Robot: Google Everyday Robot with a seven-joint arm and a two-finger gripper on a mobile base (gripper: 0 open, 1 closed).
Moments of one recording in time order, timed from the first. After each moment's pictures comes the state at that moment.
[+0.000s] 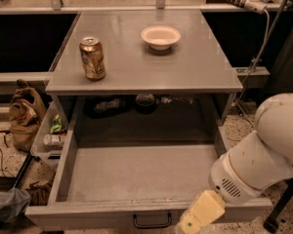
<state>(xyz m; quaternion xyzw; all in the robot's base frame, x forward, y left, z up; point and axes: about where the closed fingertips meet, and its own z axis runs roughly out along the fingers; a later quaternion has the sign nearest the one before) 0.321 -0.126 0.755 -0.39 0.90 0.19 0.07</state>
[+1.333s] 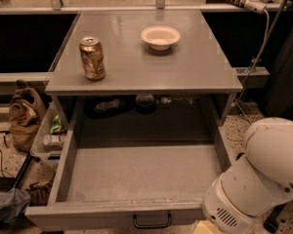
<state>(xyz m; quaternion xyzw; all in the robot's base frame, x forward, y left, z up) 0.268 -0.108 0.732 -0.42 0.88 0.22 0.03</state>
